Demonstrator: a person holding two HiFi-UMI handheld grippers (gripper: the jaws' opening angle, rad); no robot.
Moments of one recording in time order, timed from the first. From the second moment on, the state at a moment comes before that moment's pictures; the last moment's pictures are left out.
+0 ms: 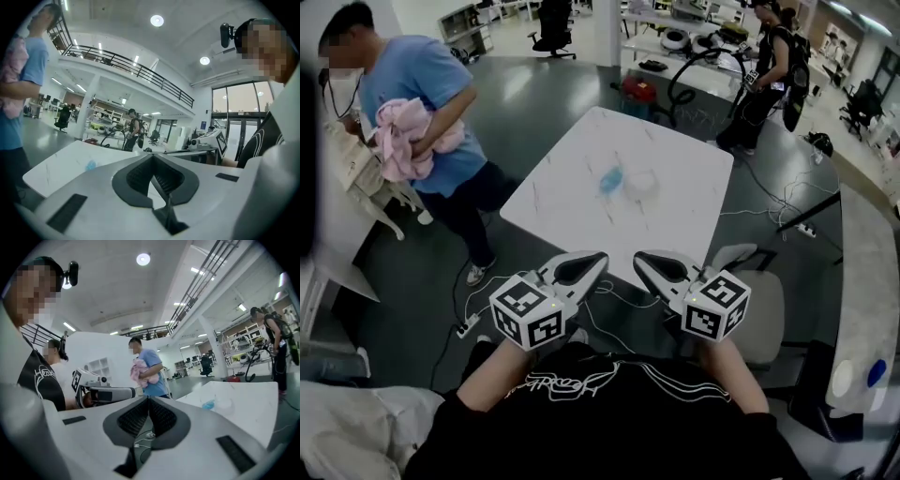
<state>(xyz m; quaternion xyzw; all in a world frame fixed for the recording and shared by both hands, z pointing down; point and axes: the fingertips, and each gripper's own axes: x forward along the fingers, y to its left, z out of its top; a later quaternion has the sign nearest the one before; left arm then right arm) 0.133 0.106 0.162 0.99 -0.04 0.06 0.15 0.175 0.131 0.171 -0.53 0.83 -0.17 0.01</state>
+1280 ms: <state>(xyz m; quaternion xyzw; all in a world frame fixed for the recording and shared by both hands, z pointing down) 0.313 -0.094 0.285 0.96 -0.02 0.17 0.23 0.359 -0.026 0.286 -0.60 0.74 -0.30 0.04</state>
